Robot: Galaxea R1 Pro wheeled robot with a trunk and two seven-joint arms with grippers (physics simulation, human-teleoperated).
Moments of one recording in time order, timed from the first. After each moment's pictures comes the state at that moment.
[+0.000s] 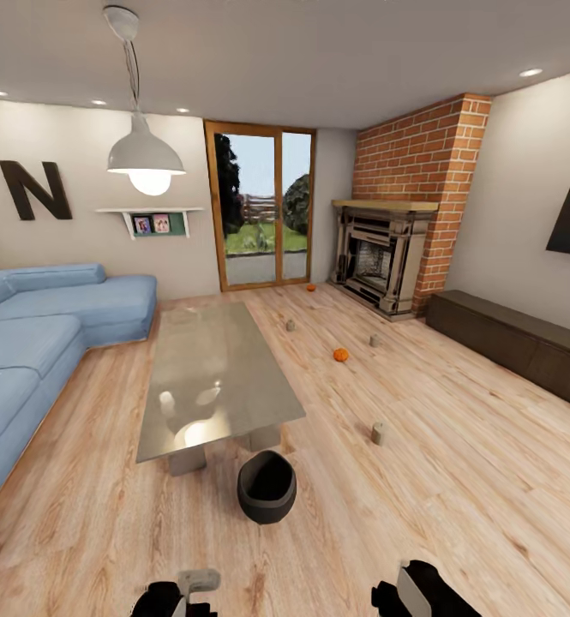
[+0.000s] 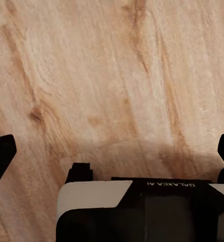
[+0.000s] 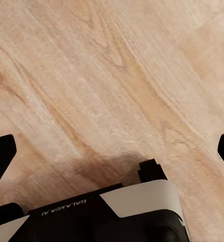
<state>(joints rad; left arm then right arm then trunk) -0.28 -0.09 0.01 -0.70 0.06 0.67 0.11 -0.49 0.03 -0.12 -0.31 -0.25 0.49 -0.23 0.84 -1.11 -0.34</state>
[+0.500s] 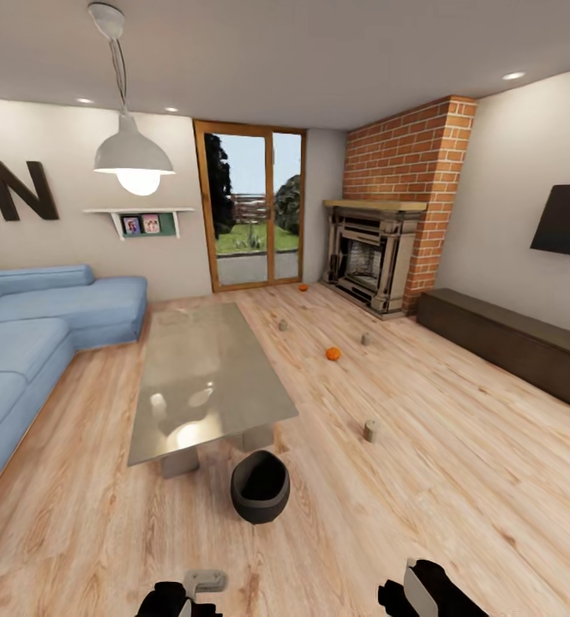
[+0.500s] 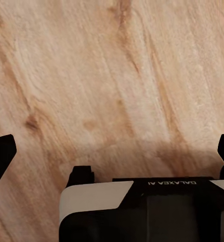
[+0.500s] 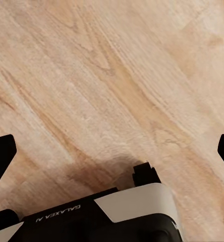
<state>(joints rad) -0.28 -0.09 -0.04 -0.70 0.06 0.67 0.10 -0.49 0.01 -0.12 -0.31 -0.25 0.48 -0.23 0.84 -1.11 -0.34</state>
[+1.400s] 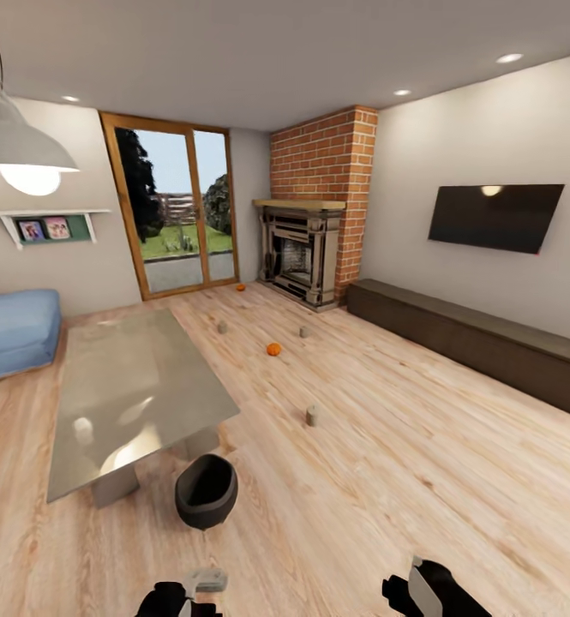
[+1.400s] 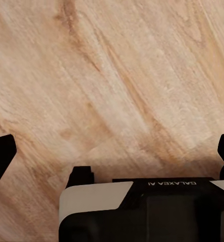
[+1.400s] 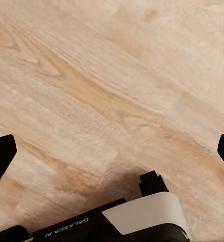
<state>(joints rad) -0.28 -0.09 -0.04 -0.70 0.06 0.67 0.10 -0.49 0.00 -0.18 -0.31 -0.25 0.43 -0.23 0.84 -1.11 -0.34</state>
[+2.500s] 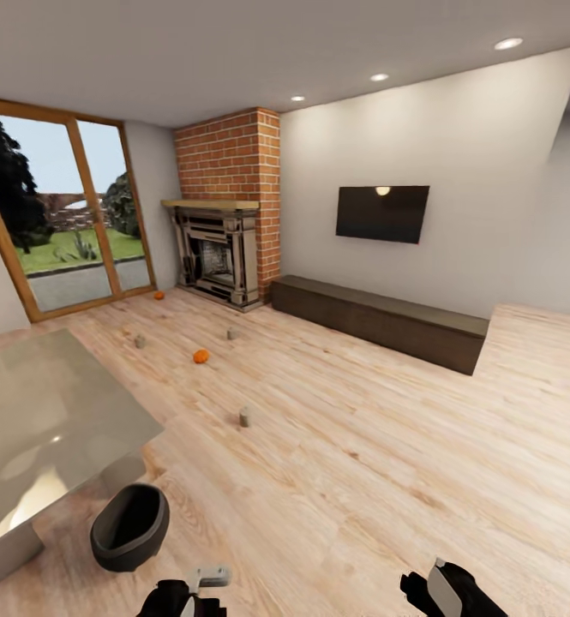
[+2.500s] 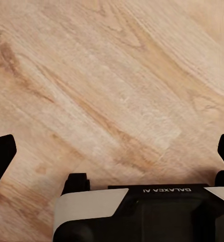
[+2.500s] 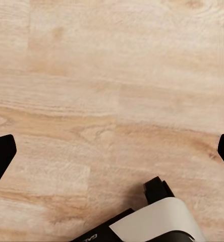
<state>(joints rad) -0.28 -0.11 -0.04 -0.71 0.06 0.65 0.10 -0.49 -0.04 -0.31 -0.31 -0.25 0.39 -0.23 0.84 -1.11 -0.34</state>
